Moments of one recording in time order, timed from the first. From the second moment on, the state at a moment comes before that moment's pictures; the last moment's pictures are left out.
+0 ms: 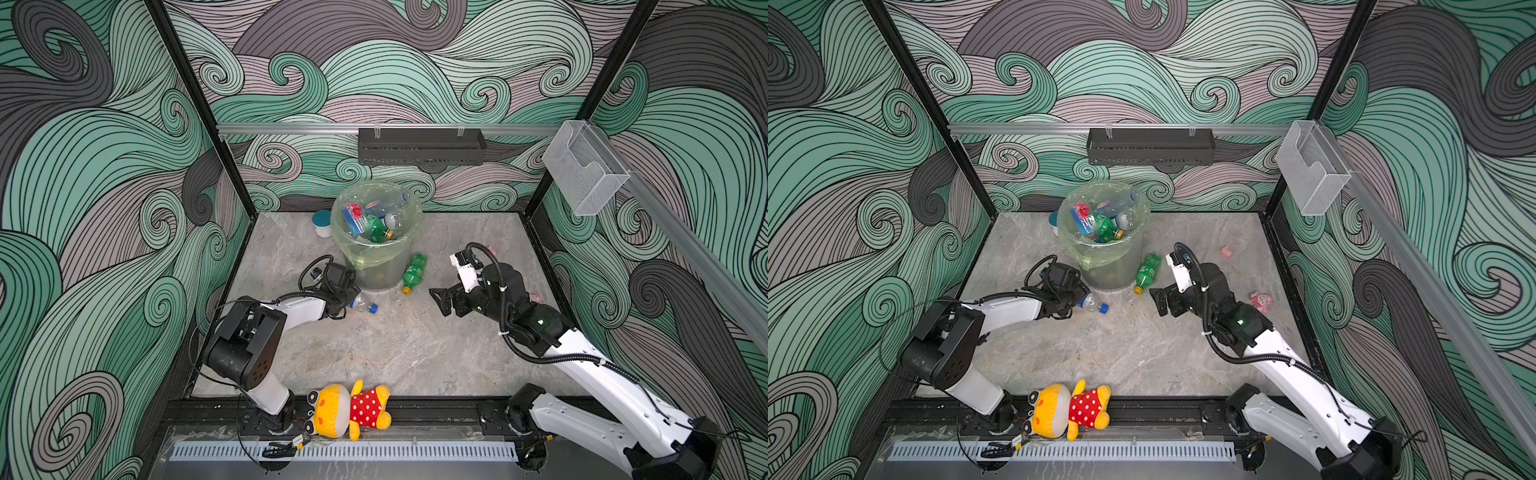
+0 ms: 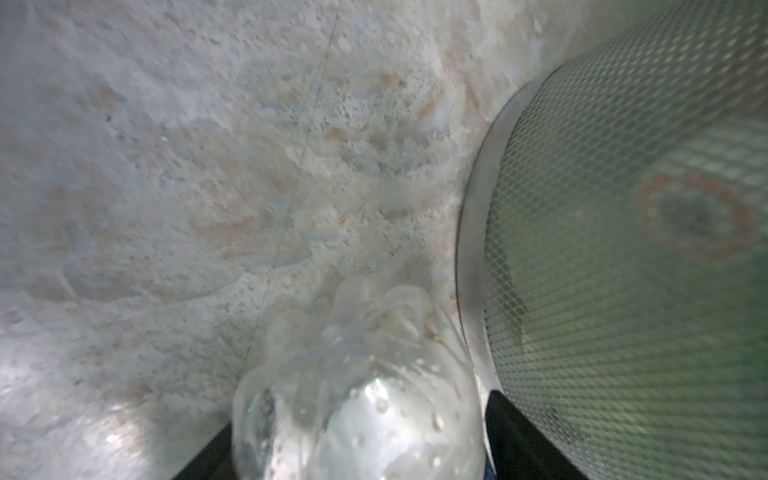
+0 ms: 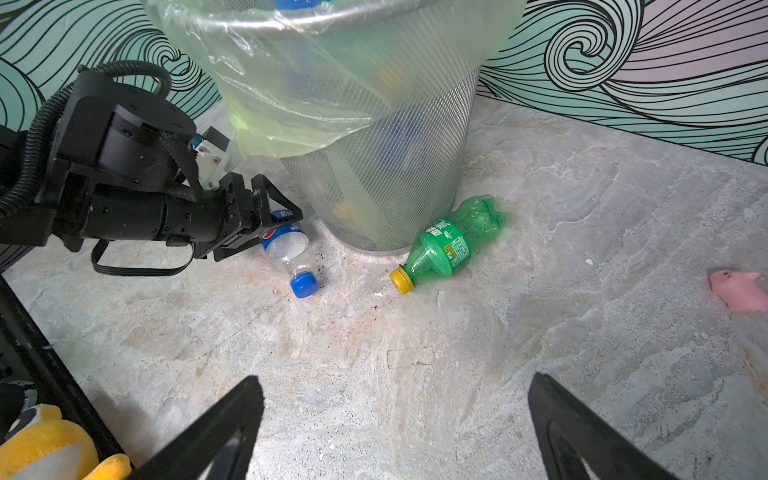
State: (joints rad) left arm -0.43 1.61 0.76 -0.10 -0.15 -1.15; right arm 0.61 0.95 0.87 -0.47 -0.02 0.10
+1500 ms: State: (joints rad) left arm -0.41 1.50 0.70 -0.29 -0.04 -0.90; right arm 0.61 1.00 0.87 -0.43 -0.03 0.11
